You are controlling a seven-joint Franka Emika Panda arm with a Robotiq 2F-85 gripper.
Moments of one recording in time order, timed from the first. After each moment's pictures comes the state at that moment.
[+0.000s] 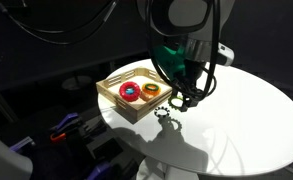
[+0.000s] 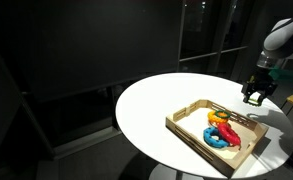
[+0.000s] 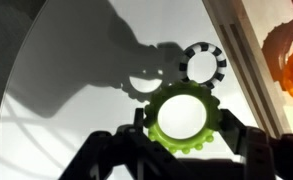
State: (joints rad) arm -0.20 0.24 -0.09 -2.35 0.21 2.52 0.02
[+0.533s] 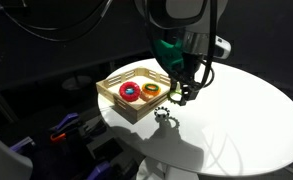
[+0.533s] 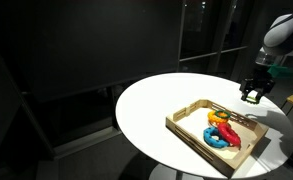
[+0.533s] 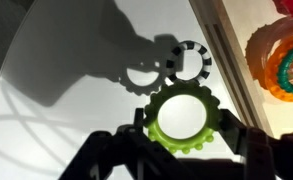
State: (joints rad) arm -0.18 0.22 -0.09 -2.35 0.21 2.51 0.02
